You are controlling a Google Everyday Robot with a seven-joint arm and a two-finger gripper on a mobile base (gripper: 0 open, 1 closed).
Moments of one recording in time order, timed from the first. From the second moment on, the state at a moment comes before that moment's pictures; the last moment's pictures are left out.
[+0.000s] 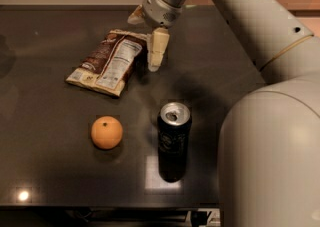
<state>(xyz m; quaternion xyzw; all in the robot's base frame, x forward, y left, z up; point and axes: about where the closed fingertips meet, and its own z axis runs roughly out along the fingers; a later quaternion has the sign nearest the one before) 0.655 0.047 0.908 -0.81 0.52 0.11 0.23</state>
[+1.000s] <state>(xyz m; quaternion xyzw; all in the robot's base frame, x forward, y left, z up) 0.679 0.086 0.878 -0.84 0.49 0.11 0.21</state>
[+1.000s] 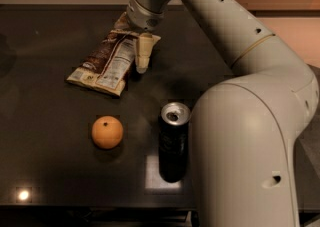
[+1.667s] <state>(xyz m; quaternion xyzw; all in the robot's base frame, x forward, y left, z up) 0.687 0.096 0.866 -0.85 0.49 0.06 0.20</state>
